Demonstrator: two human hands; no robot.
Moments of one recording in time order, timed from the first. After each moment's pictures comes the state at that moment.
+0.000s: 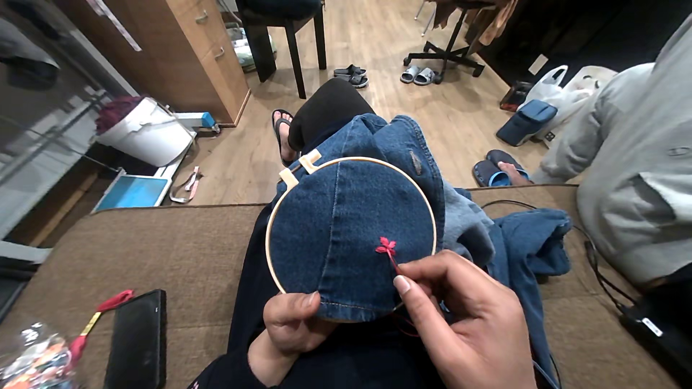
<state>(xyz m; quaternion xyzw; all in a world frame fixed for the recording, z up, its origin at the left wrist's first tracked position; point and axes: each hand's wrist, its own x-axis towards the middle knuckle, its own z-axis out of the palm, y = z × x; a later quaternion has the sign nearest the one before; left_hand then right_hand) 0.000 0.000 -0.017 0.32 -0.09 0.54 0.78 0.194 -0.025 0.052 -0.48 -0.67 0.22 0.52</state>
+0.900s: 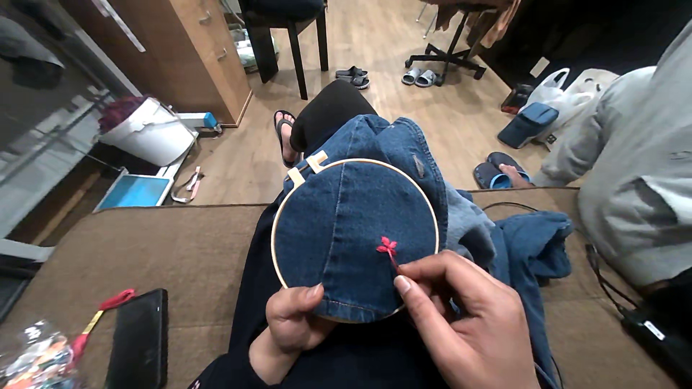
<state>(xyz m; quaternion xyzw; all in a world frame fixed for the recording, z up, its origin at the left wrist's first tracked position) -0.002 0.000 -0.015 0.31 -0.06 0.54 0.78 0.196 -0.023 0.054 -0.48 -0.69 0.20 0.50</state>
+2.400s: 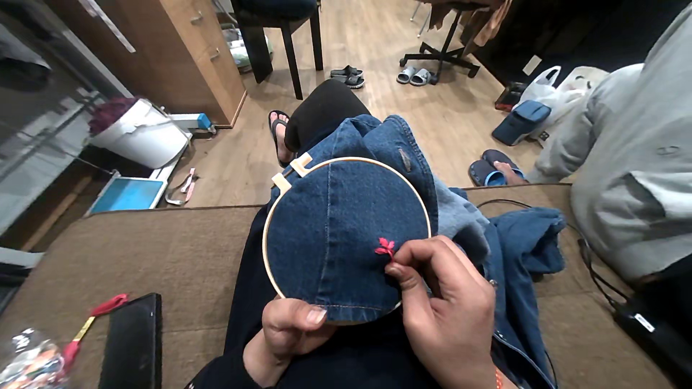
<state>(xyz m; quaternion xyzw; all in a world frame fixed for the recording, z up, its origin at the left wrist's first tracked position) -0.003 0.000 -0.016 0.35 -0.09 0.50 0.79 0.182 -0.009 0.036 -0.52 -0.67 0.06 0.53</state>
